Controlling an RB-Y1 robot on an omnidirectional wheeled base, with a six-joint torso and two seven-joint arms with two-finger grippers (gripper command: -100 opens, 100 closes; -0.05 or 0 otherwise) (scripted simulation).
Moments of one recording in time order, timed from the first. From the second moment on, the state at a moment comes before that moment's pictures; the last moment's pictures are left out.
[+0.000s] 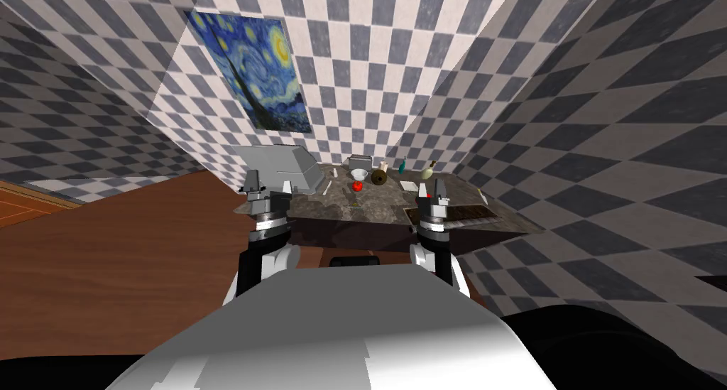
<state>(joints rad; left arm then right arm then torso) 0.51 -0.04 0.00 -2.36 0.09 -0.40 -0.03 0.53 -0.01 -0.05 -2.35 0.12 -0.51 -0.10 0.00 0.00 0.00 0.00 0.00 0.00</state>
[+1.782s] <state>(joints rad) 0.51 0.27 0.17 -2.37 0.22 0.02 0.15 0.53 -0.01 -0.05 -2.35 0.12 -0.51 -0.10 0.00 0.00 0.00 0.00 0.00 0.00</state>
